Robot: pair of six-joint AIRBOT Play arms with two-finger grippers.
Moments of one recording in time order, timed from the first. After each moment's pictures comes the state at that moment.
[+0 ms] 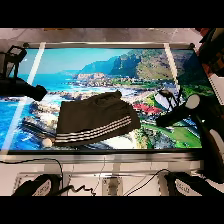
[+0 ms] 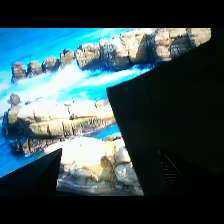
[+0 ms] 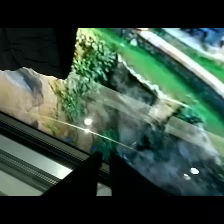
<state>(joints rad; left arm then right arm) 0.09 -1.05 1.30 1.48 -1.20 -1.08 0.02 -1.14 0.86 -1.21 1.24 1.19</state>
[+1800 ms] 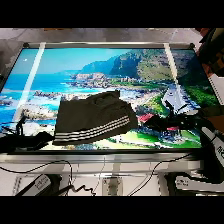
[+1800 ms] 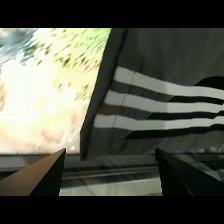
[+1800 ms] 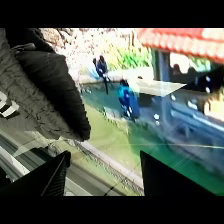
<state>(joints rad) 0.72 -1.12 0.53 0.99 -1.22 -0.94 -0.24 -1.43 0.71 -0.62 1.16 0.99</state>
